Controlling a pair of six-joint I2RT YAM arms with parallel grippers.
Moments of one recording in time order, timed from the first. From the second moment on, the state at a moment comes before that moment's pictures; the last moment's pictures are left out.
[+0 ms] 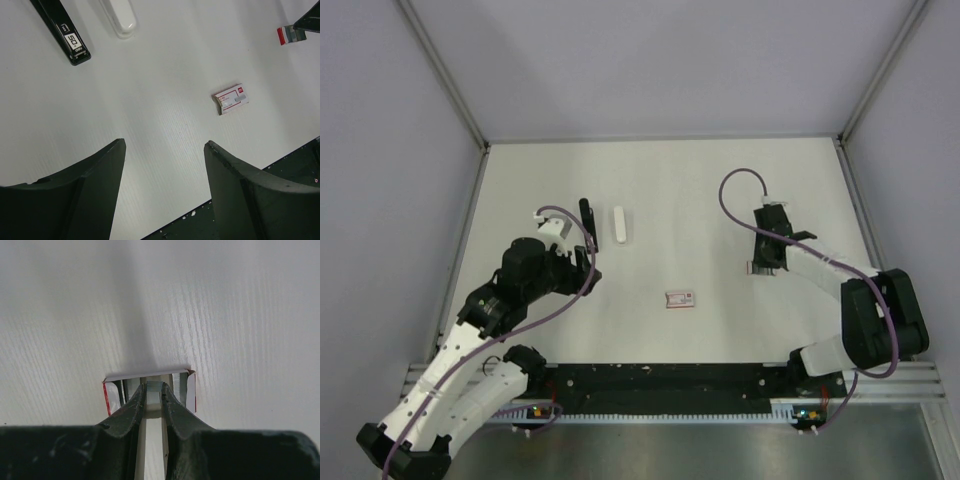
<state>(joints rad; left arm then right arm) -0.49 0.67 0.75 -0.63 0.10 -0.34 0.26 1.43 0.75 -0.35 0.29 0.33</state>
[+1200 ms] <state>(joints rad) -0.49 0.67 0.75 -0.63 0.10 -0.34 0.26 1.42 0.75 -0.36 0.28 0.34</state>
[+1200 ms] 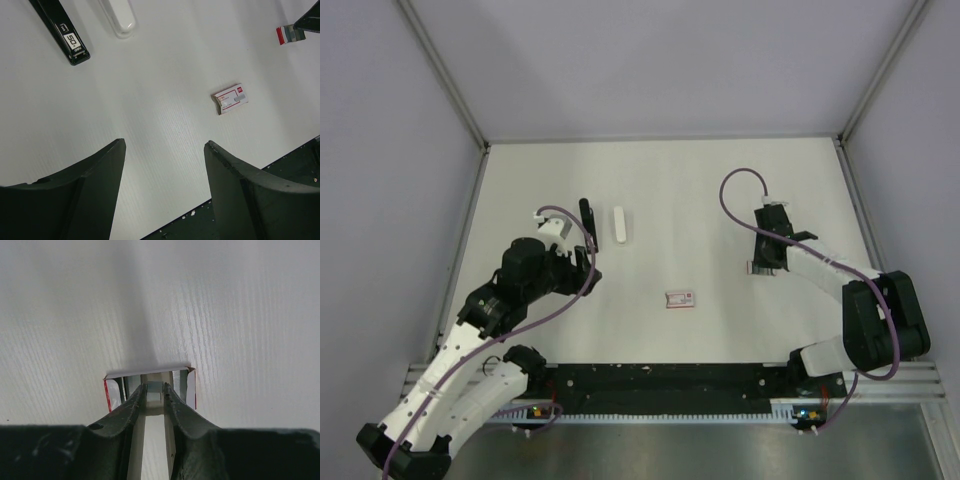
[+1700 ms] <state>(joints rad) -0.48 0.67 0.75 -0.63 0.10 -0.34 0.26 1.42 0.75 -0.36 0.28 0.34</state>
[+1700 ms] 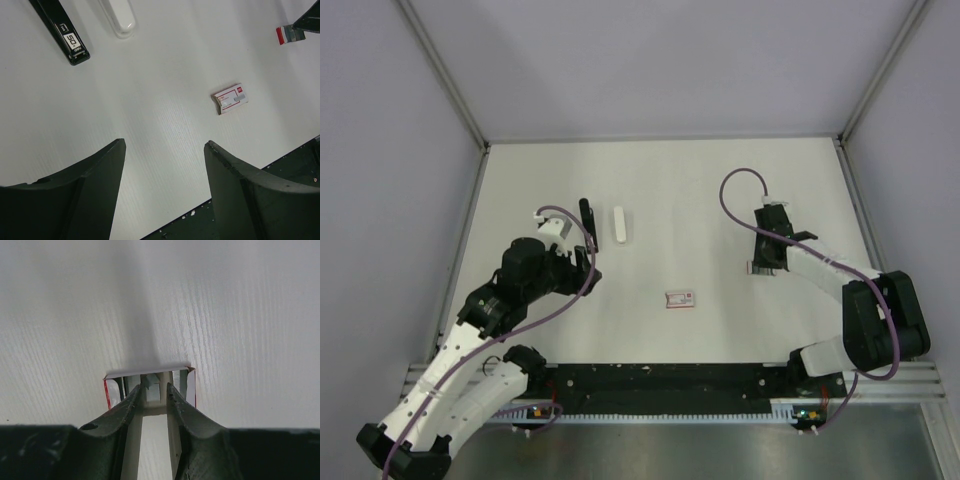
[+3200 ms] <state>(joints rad) -0.74 1.14 0.73 -0.30 0.19 -0.55 0.09 1.19 0.68 -0.49 0.35 0.53</state>
